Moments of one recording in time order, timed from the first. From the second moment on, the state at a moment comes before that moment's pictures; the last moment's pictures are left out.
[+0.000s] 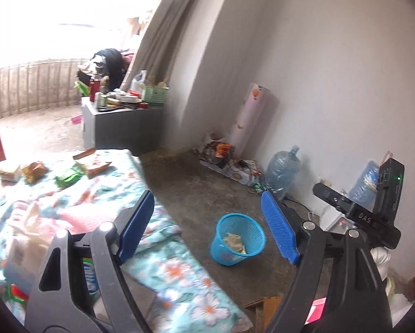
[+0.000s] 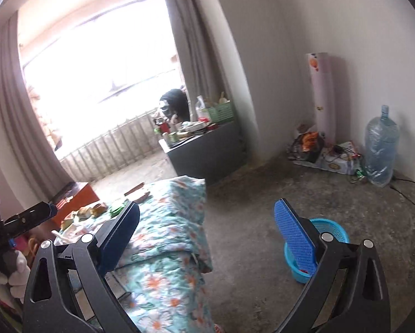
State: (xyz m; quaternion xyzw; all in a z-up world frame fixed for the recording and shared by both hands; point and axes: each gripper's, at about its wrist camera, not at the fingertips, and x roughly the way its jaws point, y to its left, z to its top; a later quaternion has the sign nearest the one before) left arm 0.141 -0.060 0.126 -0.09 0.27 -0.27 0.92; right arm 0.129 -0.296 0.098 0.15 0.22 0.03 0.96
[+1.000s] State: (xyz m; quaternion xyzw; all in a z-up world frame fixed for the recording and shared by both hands) left arm 0.192 0.114 0.037 -0.12 0.36 -0.18 0.91; right arm 0.228 0.004 0.002 -0.17 0.35 0.30 0.87
